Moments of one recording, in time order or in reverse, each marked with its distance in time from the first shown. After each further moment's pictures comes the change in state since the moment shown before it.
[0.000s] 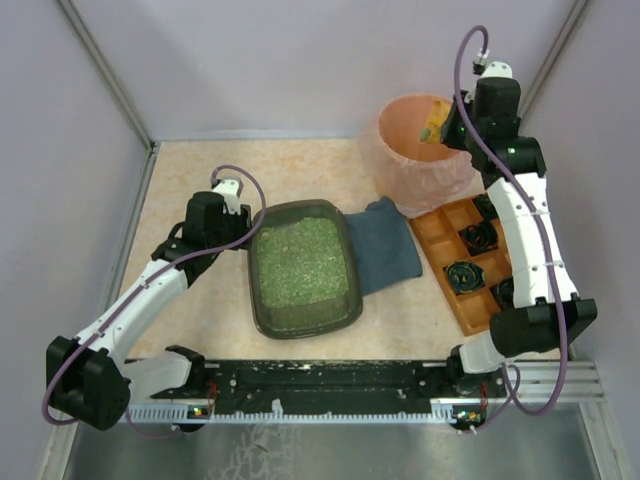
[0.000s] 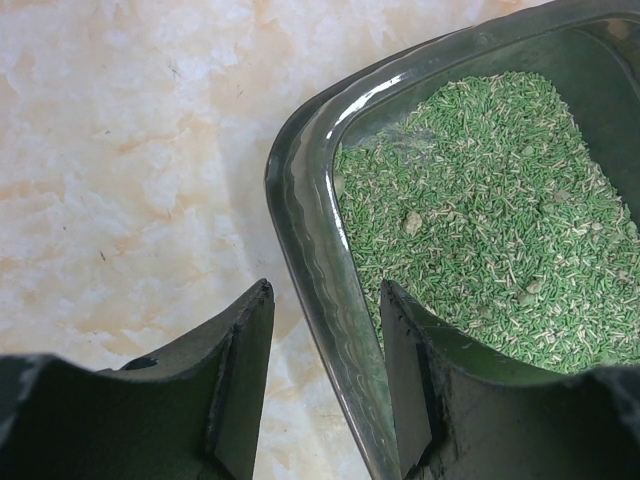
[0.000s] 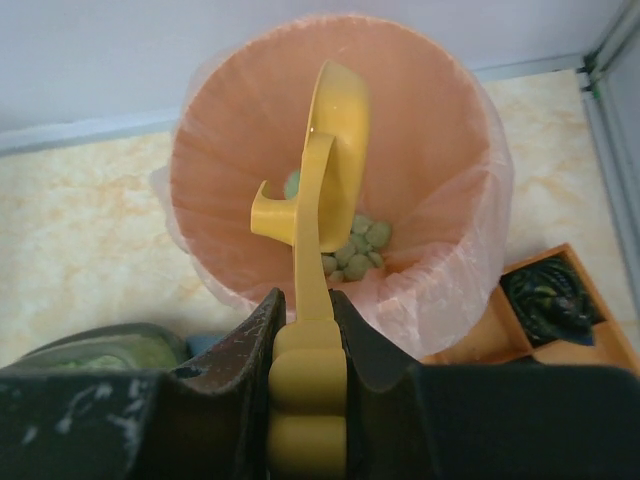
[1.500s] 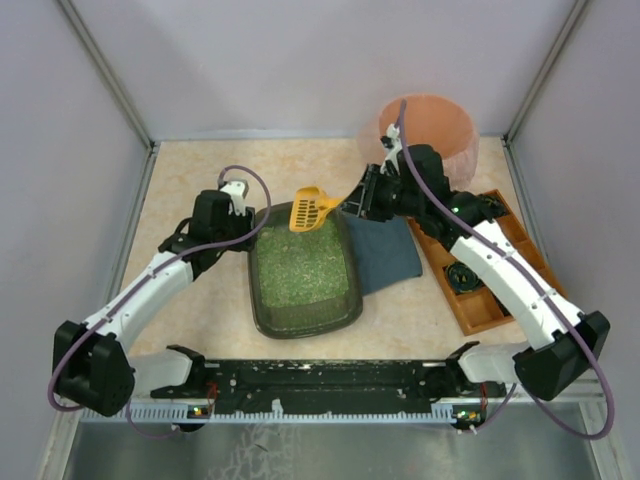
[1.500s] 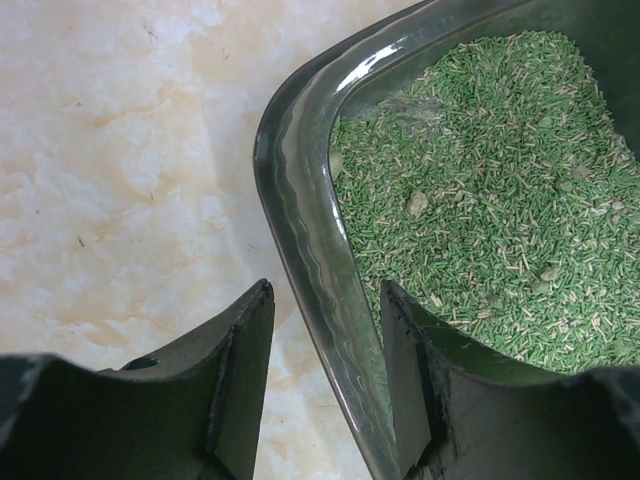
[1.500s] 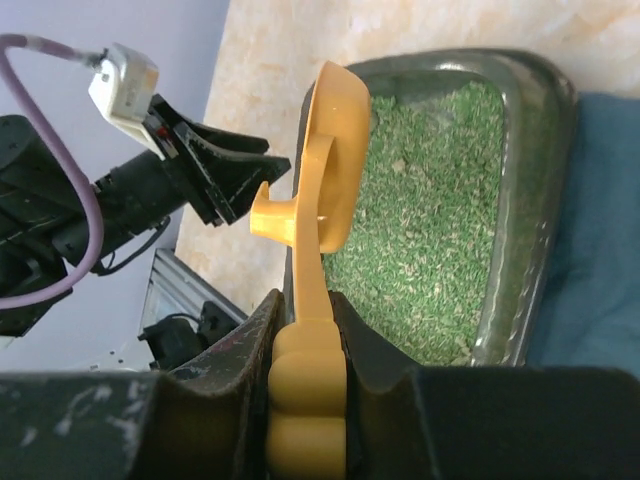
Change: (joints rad) left arm 0.000 0.068 0.015 -0.029 0.014 0.000; right arm 0.448 -0.218 -0.423 0.136 -0.341 0.394
